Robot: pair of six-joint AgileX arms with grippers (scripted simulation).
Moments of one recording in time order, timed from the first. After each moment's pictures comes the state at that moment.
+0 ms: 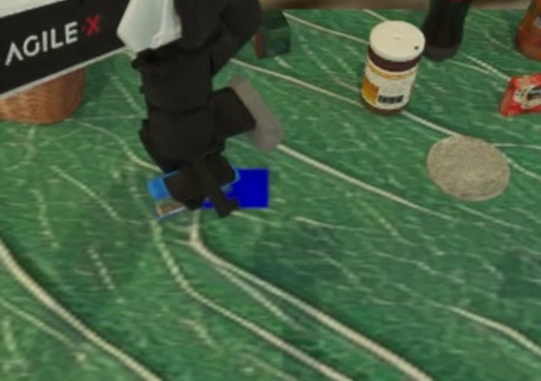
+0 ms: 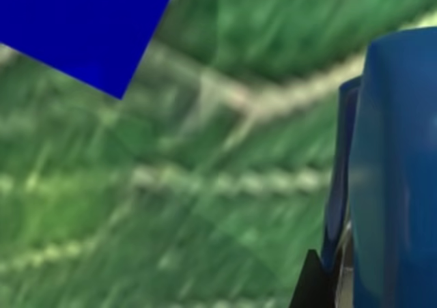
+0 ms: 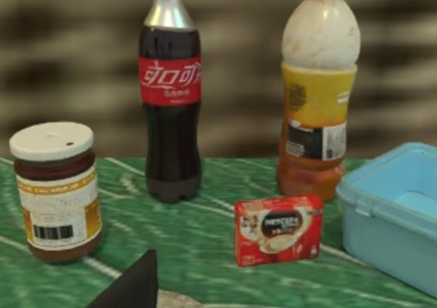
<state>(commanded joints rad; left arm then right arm) -0.55 2.00 1.63 -1.25 -0.01 0.55 0.00 0.00 0.00 0.00 0.00 0.00</state>
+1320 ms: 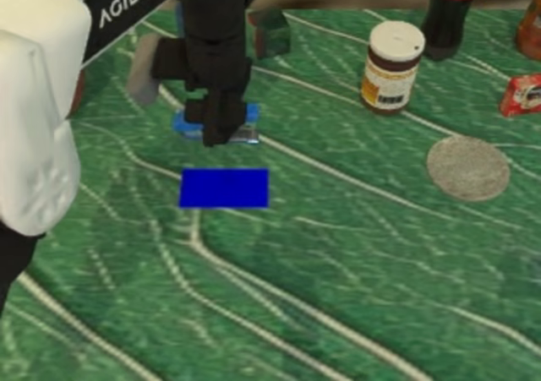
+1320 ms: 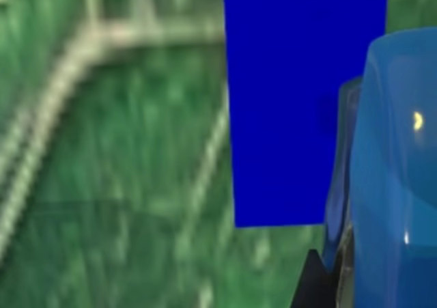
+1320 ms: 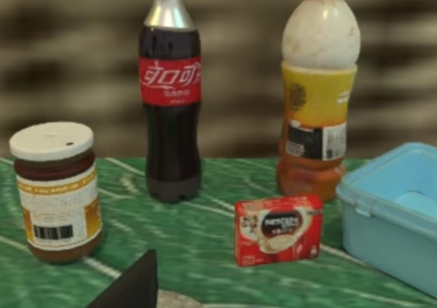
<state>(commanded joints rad) -0.50 2.39 2.27 -1.46 0.00 -2.00 0.00 0.00 0.00 0.00 0.00 0.00</state>
